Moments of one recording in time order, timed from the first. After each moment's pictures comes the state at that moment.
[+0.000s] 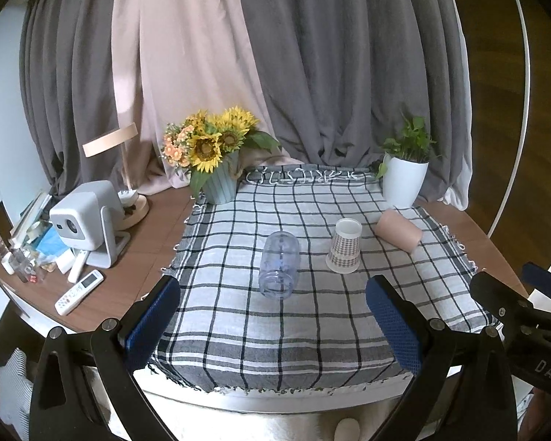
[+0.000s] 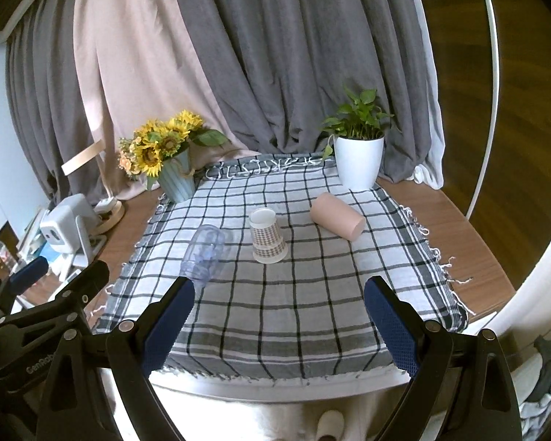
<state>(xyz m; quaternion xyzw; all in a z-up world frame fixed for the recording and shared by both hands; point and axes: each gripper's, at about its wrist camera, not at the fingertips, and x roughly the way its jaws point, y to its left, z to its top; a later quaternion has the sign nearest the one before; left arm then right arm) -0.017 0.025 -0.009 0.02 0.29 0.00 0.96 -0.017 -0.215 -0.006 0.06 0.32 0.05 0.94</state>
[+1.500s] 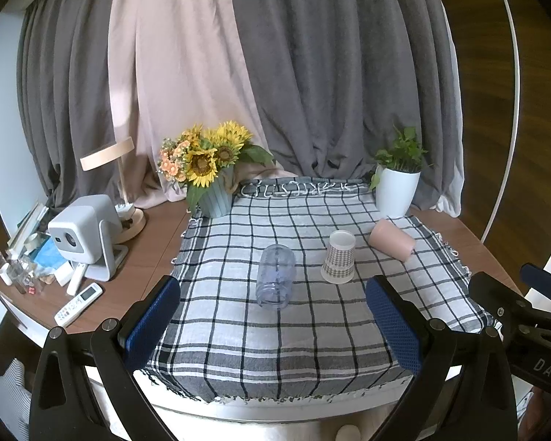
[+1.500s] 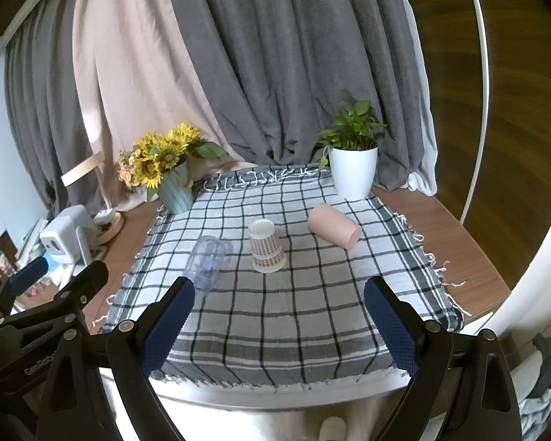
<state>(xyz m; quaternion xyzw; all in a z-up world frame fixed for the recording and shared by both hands) -0.021 0.018 0.006 0.02 0.27 -0.01 0.96 -0.023 -0.221 0.006 0.07 0.30 0.04 0.95</state>
